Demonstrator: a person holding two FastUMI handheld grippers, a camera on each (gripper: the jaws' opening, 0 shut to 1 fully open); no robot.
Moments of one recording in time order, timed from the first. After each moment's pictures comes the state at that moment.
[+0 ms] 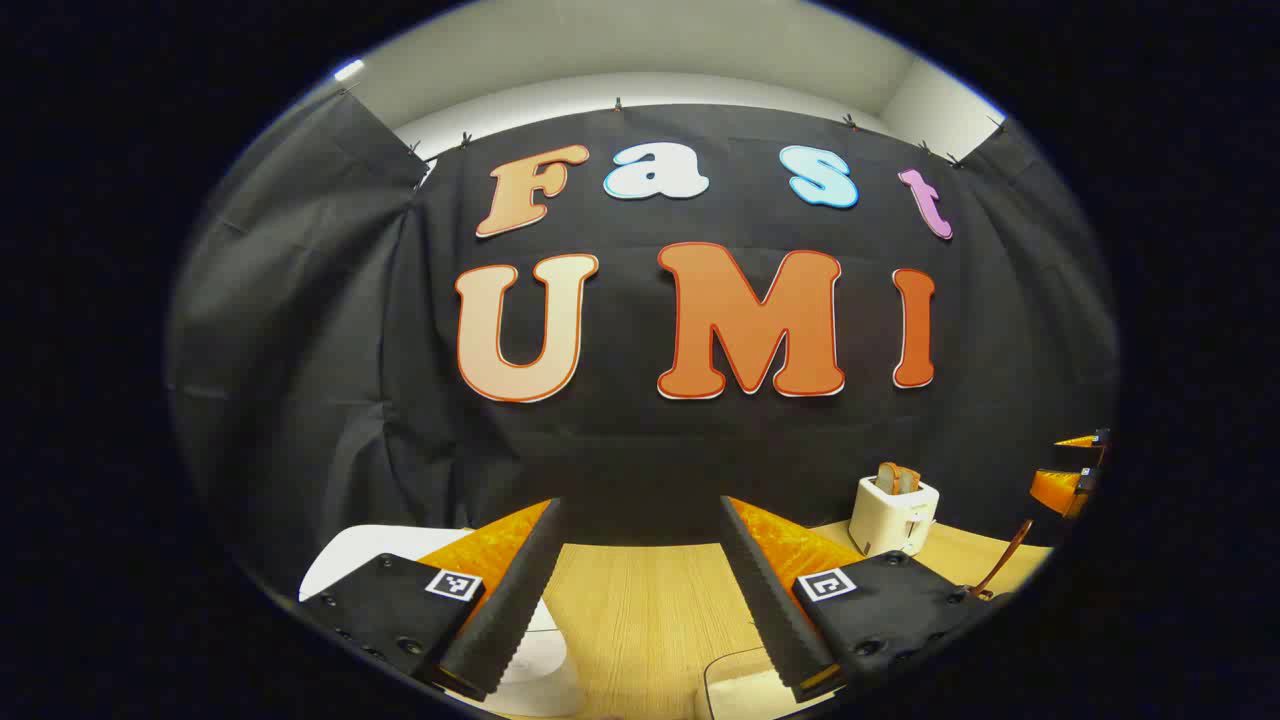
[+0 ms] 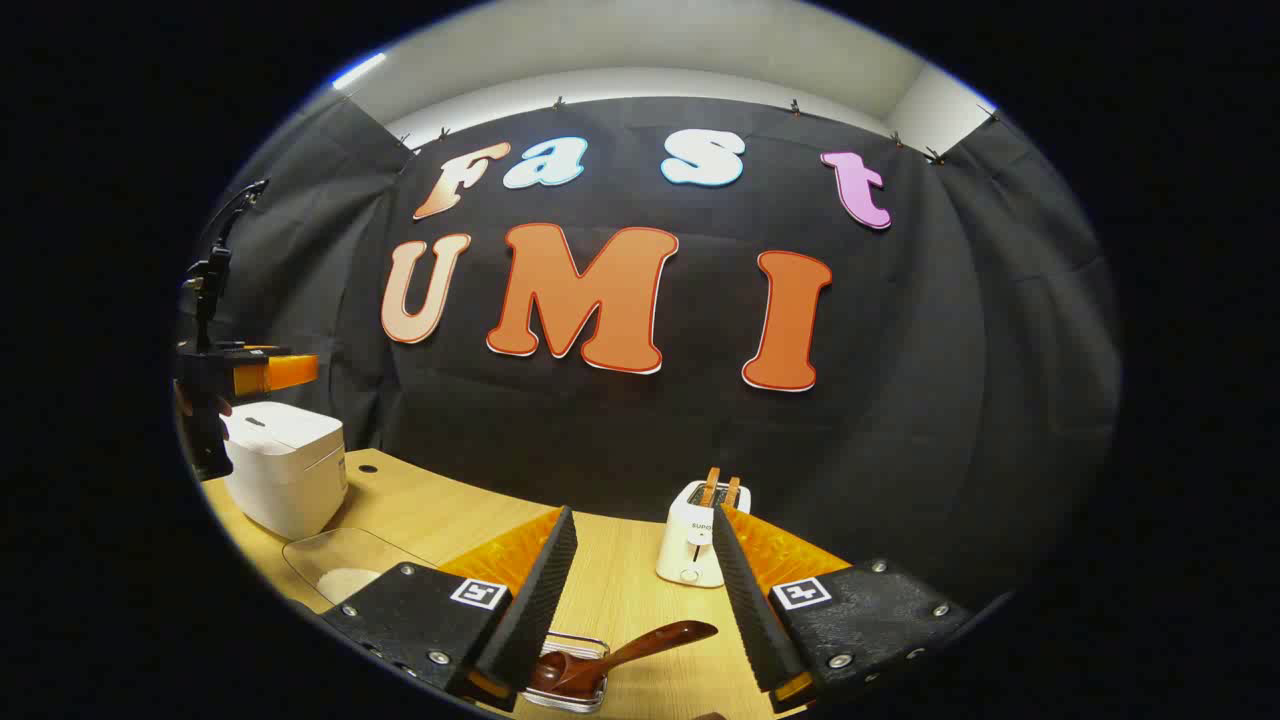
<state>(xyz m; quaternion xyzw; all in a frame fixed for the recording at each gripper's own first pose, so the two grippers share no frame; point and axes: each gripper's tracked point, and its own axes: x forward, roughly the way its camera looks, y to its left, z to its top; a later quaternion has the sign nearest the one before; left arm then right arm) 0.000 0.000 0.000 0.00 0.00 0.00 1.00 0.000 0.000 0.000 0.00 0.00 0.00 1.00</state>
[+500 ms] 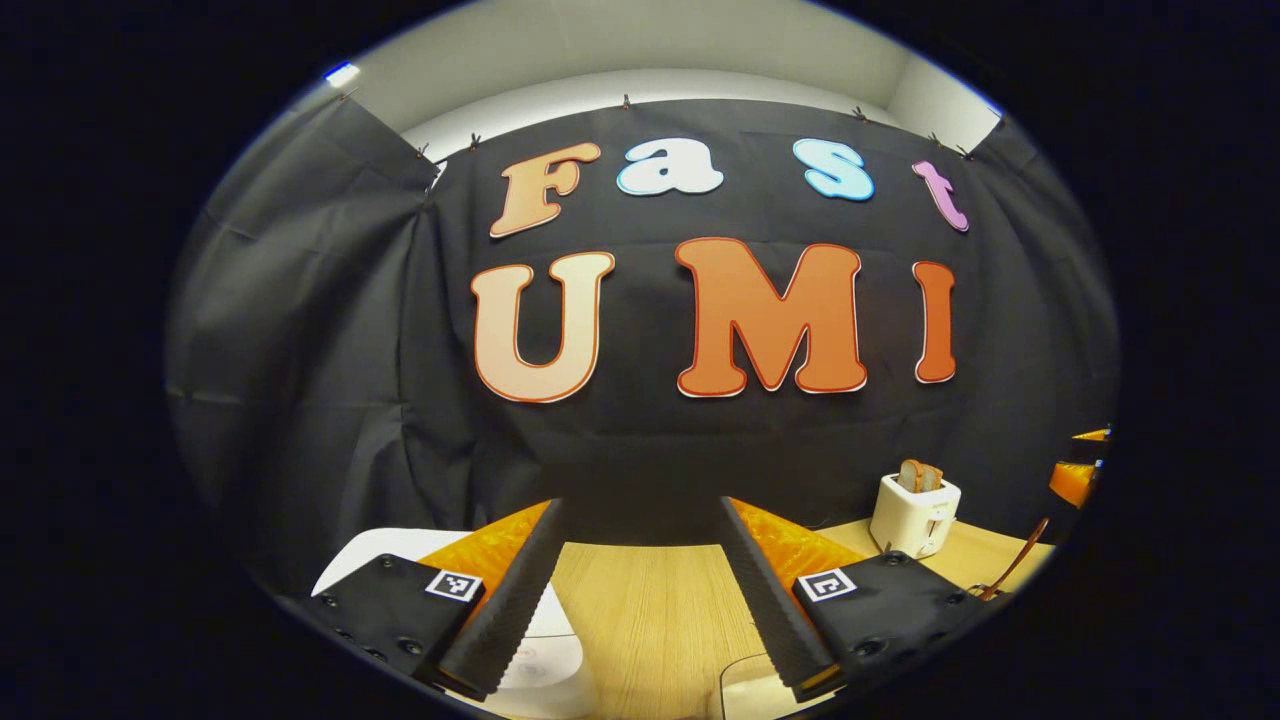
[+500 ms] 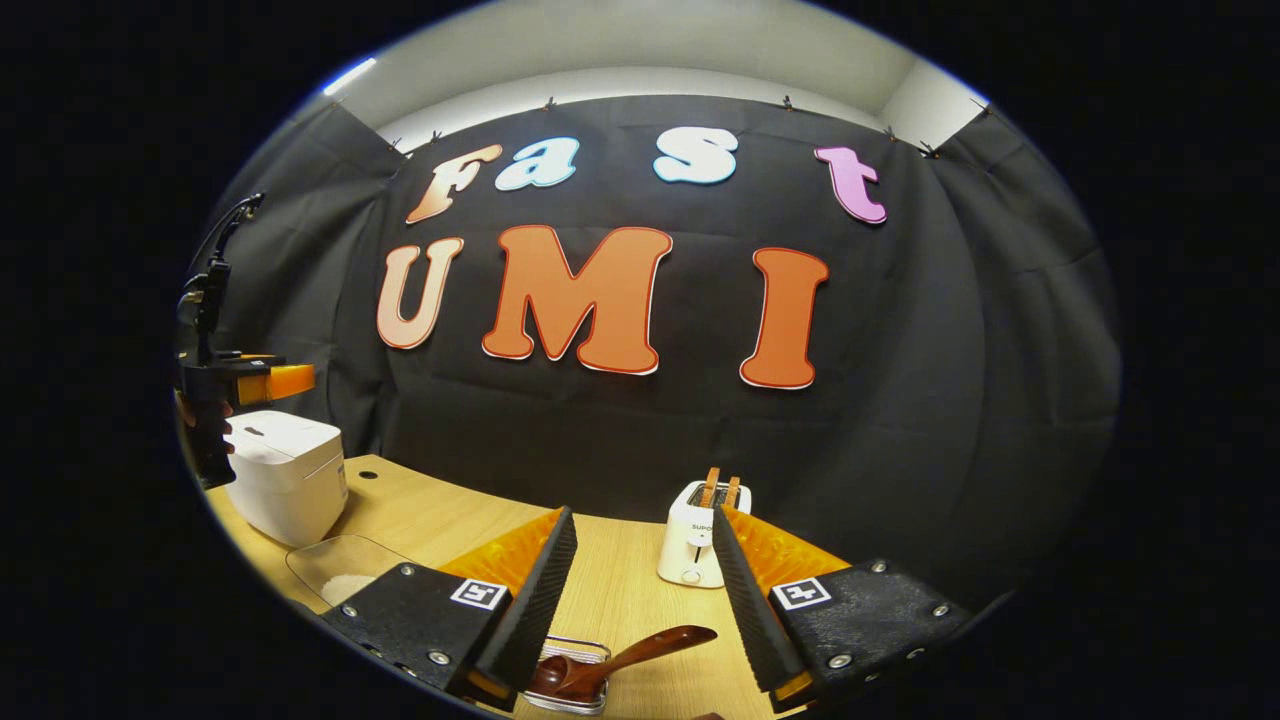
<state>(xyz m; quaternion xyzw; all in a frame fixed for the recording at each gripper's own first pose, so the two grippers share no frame) 0.006 0.015 -0.008 0.01 0.02 0.03 1.00 0.005 0.001 0.000 0.01 0.00 0.00 1.00</state>
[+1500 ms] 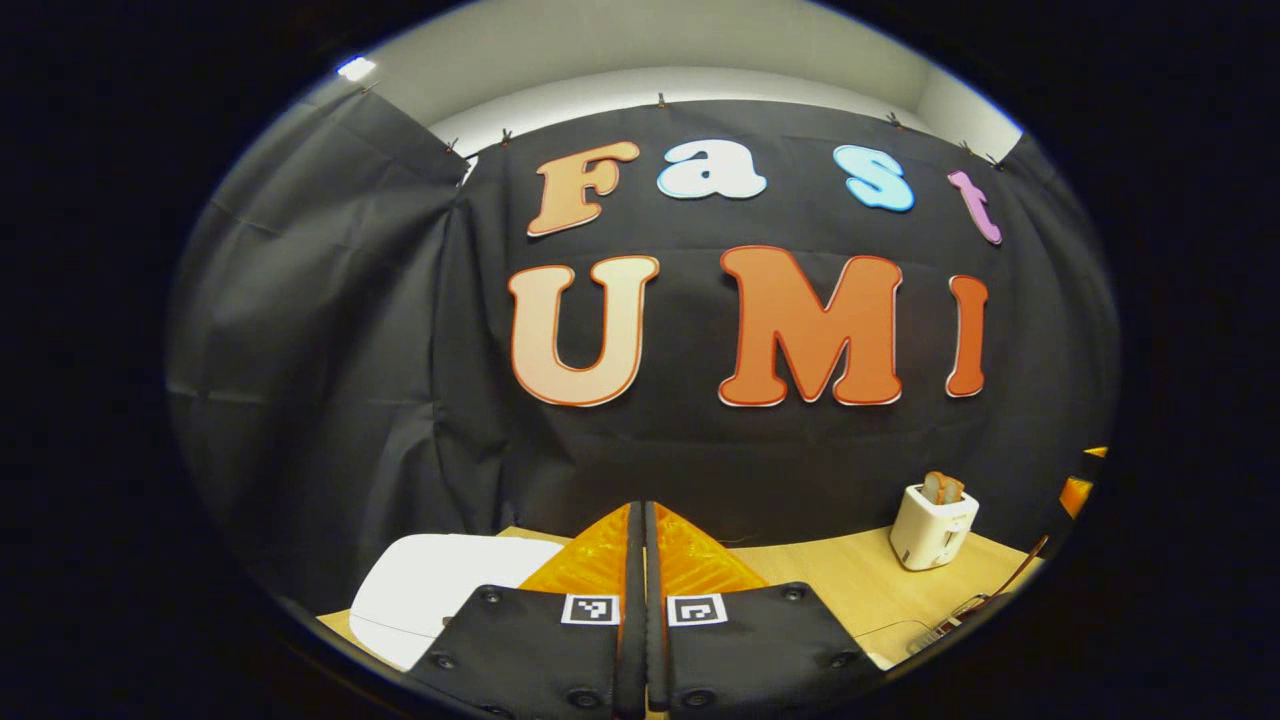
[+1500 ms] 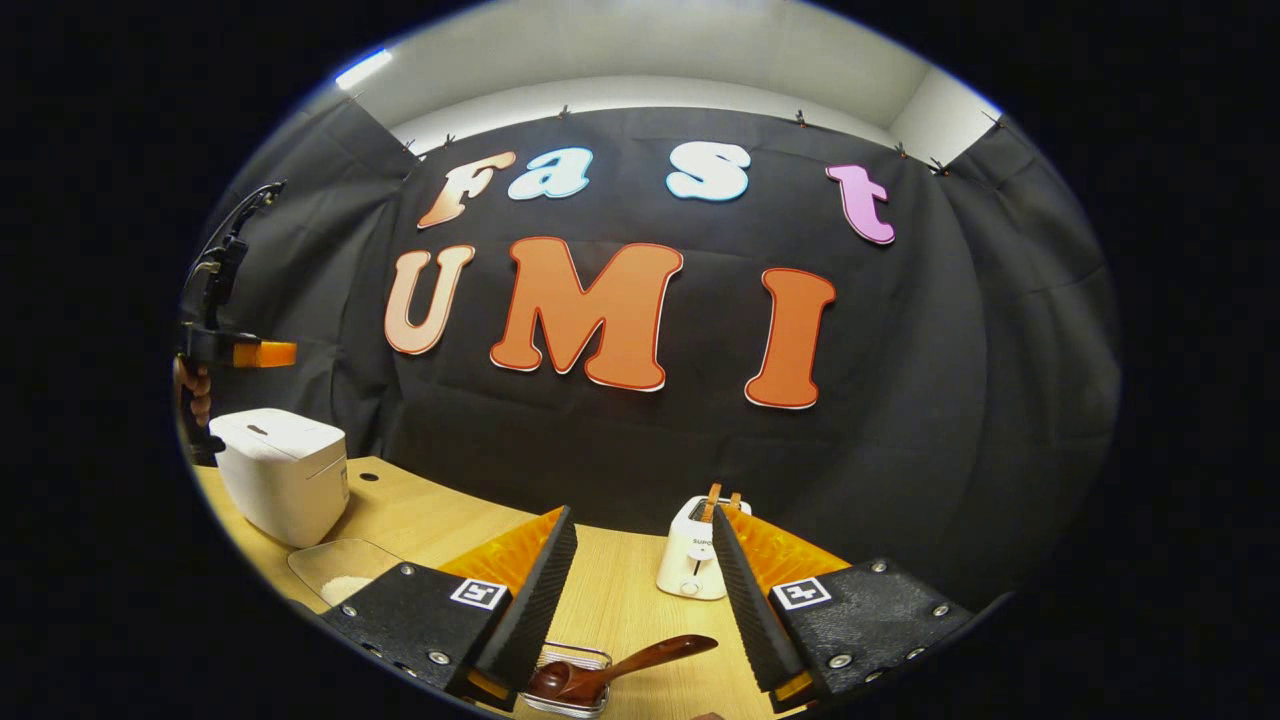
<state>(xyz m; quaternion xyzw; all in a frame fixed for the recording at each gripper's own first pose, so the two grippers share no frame) 0.004 0.081 0.015 0.00 0.03 0.10 0.99 0.000 0.006 0.017 -0.01 -0.02 0.01 1.00</state>
